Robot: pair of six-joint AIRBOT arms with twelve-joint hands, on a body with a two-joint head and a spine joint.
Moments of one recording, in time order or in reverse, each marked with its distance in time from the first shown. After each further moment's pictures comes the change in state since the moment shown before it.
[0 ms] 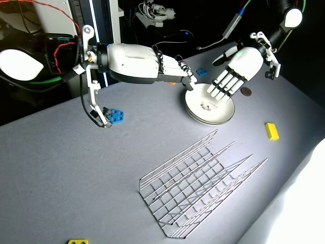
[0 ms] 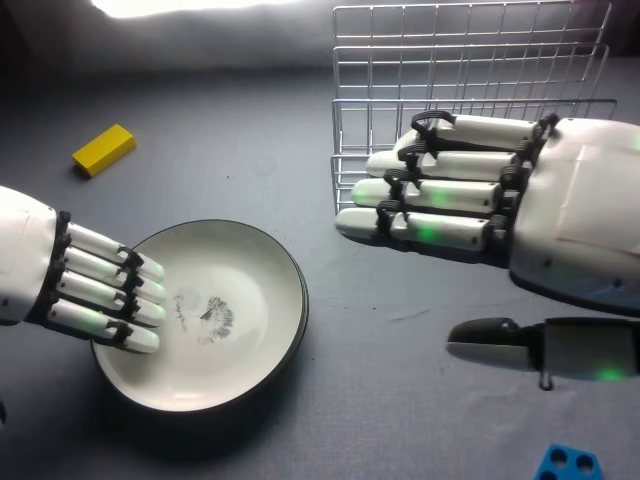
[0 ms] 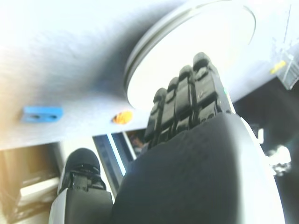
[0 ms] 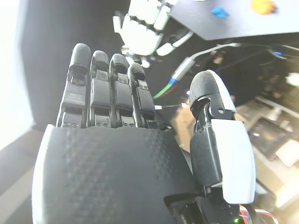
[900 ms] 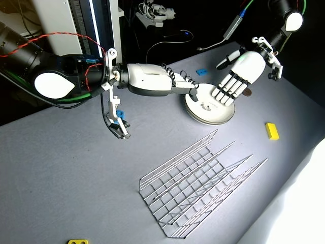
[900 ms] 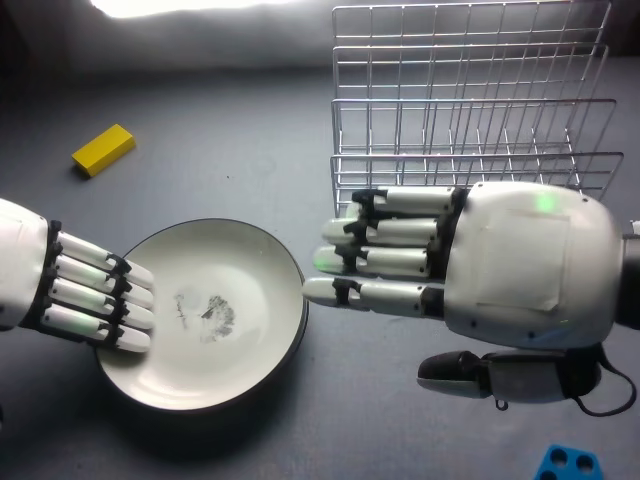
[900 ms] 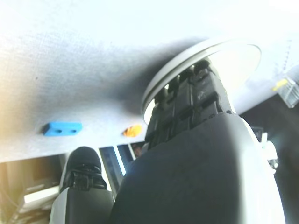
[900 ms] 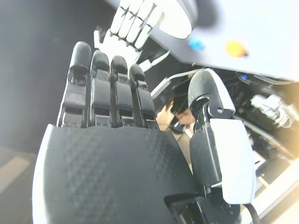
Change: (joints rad) left arm 0.074 -0.038 0.063 -0.038 0.010 0.019; right arm -0.019 -0.190 0.144 -0.080 -0.097 -0.135
